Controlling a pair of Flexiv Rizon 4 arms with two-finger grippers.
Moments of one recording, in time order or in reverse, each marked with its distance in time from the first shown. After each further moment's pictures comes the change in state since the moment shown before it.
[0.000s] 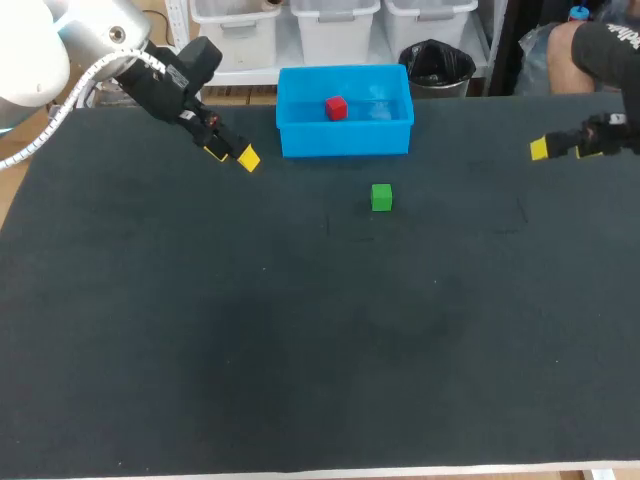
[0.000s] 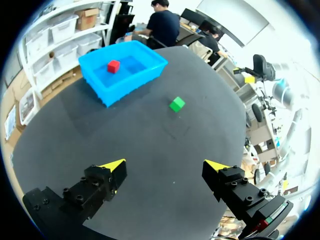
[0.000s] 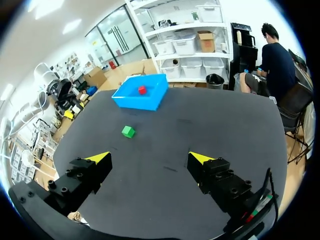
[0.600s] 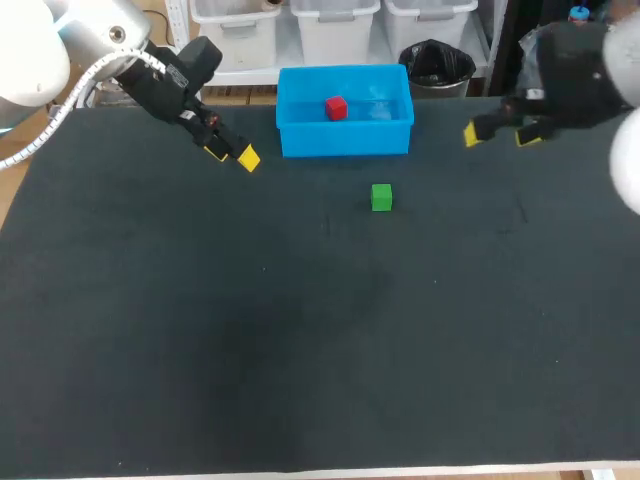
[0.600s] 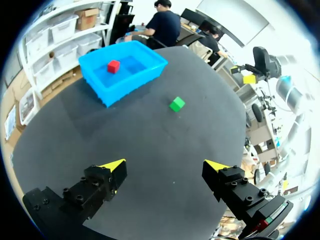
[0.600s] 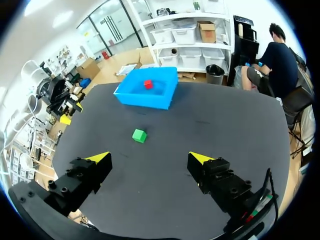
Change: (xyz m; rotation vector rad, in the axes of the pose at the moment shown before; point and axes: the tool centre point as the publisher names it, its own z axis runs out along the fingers) left arm 0.000 0.000 0.000 0.000 0.000 0.000; right arm -0.029 0.059 0.047 0.063 0.104 0.041
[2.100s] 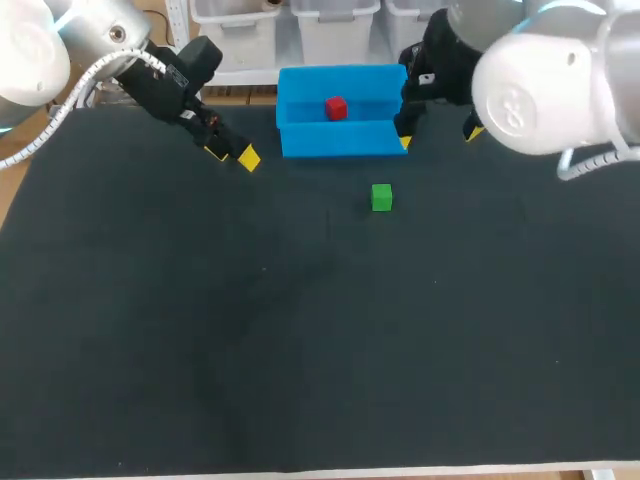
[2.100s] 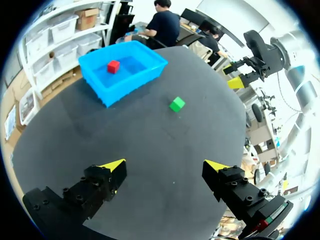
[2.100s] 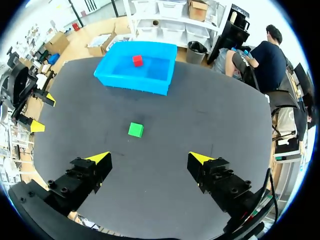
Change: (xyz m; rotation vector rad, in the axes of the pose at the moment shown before) left arm 0.000 0.000 0.000 0.000 0.000 0.000; right arm -0.019 0.042 0.052 0.293 0.304 0.024
